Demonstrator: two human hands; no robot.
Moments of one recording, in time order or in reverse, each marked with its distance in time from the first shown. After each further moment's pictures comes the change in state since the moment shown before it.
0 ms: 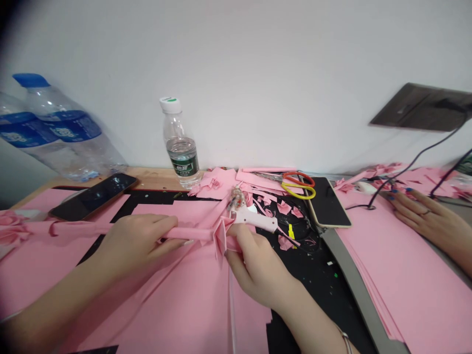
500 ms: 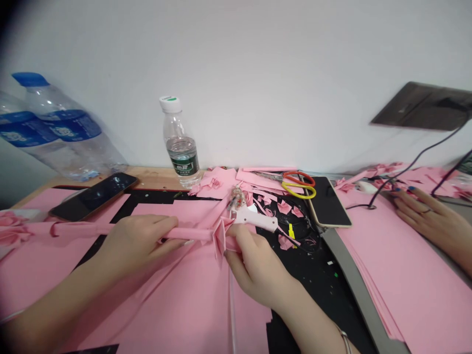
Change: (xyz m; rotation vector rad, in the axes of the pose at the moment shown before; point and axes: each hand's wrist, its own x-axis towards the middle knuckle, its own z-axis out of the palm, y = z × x) left_hand -0.002 -0.001 0.005 0.026 0.029 0.016; right_hand 0.001 -0.001 0.001 0.026 -0.013 0.013
